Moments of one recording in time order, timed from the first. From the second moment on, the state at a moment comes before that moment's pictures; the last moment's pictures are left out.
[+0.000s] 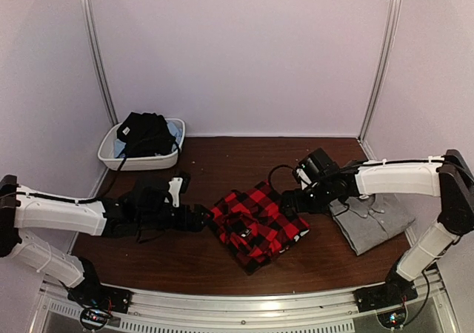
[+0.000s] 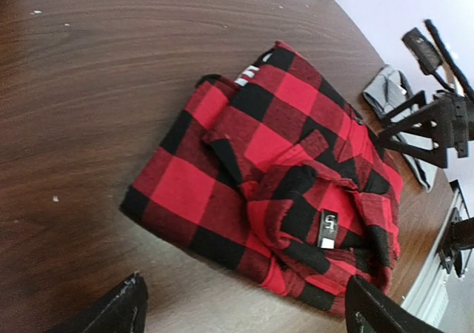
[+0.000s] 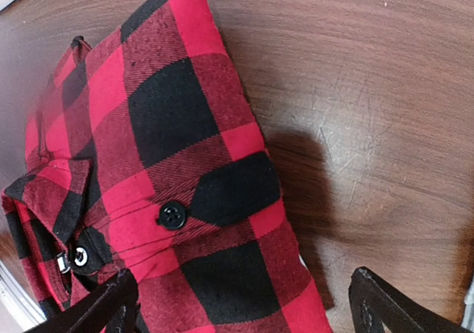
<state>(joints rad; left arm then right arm) -0.90 1.28 0.57 0.12 -0.04 -0.60 0.71 1.56 0.97 -0.44 -0.03 0.54</state>
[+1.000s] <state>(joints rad) -0.84 1.19 0.52 -0.04 -0.15 -0.77 1.22 1.61 0.89 -0.14 -0.15 0.73</state>
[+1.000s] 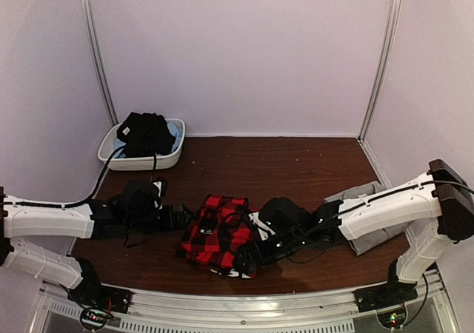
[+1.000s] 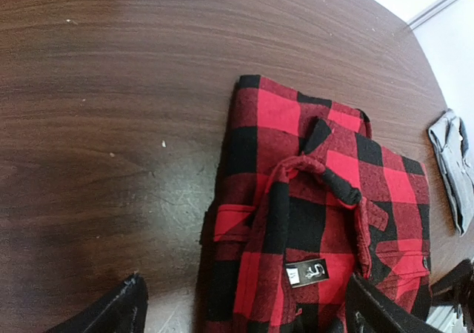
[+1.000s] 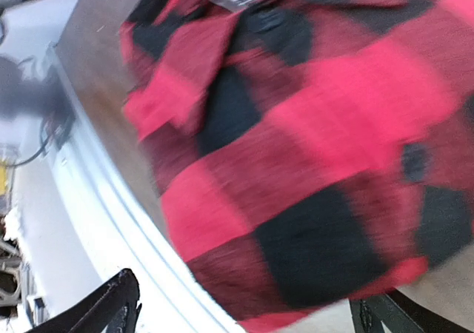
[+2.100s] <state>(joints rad) -0.91 1.12 0.32 0.06 0.02 -0.92 0.76 1.91 1.15 -0.19 -0.38 0.35</state>
